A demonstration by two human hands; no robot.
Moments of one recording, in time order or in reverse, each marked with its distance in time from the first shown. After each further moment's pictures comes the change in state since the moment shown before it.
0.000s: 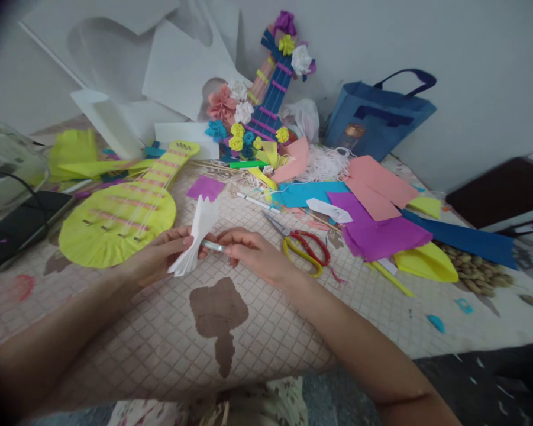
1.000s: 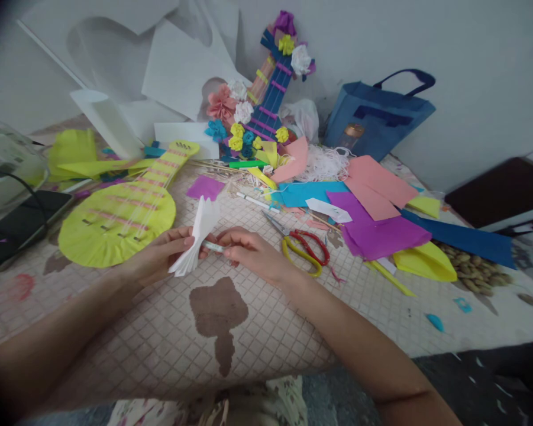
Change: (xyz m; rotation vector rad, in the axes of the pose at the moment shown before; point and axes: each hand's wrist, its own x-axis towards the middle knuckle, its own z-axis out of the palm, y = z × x) left_hand 0.002 -0.003 -0.002 0.029 0.018 -0.018; right_hand 0.002 0.001 -0.006 -0.150 -0.097 -0.061
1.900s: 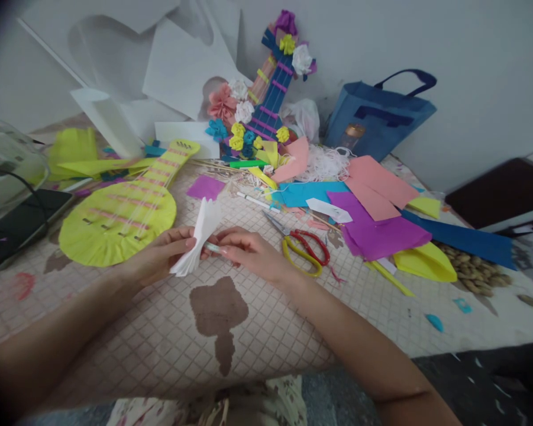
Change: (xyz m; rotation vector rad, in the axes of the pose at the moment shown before) left_hand -0.002 0.003 0.004 0.039 -0.013 0.011; right_hand -0.001 -0.001 0.000 -0.046 0.006 0.002
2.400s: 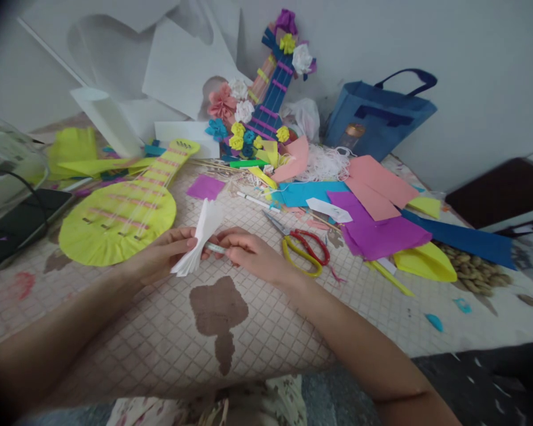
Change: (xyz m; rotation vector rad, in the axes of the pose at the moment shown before) left_hand 0.001 -0.001 -0.002 0.001 -0.019 -0.008; right_hand -0.001 -0.005 0.000 -0.110 -0.058 0.005
